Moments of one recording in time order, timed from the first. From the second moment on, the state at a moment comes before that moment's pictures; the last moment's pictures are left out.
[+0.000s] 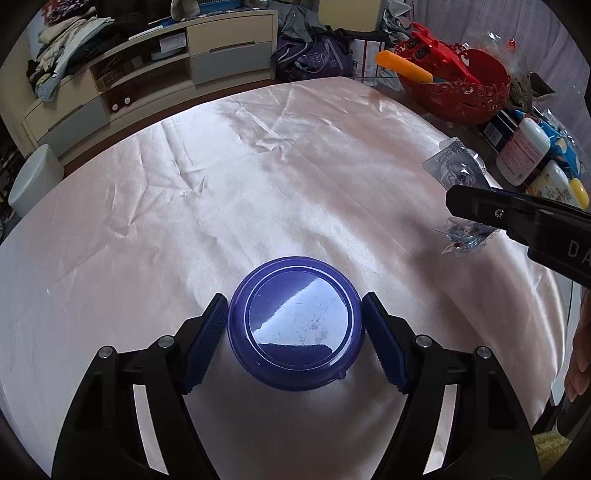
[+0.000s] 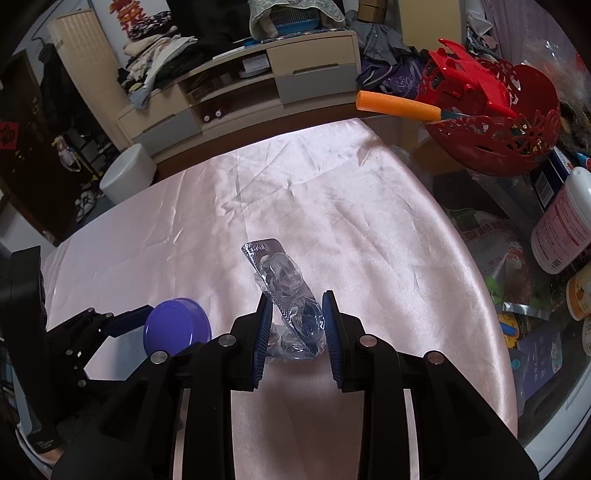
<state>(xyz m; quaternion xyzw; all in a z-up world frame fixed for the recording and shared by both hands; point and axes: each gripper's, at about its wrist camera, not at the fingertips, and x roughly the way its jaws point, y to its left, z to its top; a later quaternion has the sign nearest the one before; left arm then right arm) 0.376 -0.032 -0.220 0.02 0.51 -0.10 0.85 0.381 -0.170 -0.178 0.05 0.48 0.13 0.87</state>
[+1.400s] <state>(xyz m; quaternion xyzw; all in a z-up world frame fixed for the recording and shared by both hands) 0.066 -0.054 -0.186 0.03 0.49 -0.20 0.85 0.066 -0.202 -0.182 0.05 0.50 0.10 0.86</state>
